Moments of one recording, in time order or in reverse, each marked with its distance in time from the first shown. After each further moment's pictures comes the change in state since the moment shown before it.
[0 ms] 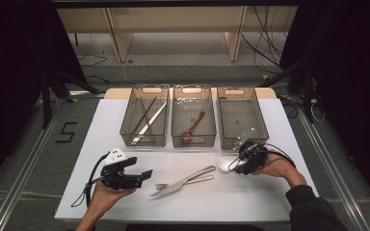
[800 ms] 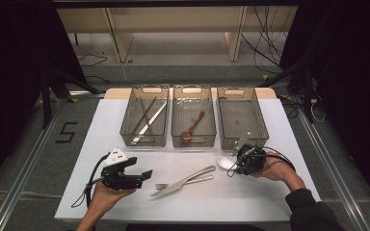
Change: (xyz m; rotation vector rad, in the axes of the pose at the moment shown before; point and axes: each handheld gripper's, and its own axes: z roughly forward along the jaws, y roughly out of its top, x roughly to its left) left arm -0.001 0.000 0.000 -0.003 0.014 0.016; right arm 0.014 0.003 -0.003 0.042 -0.013 -0.035
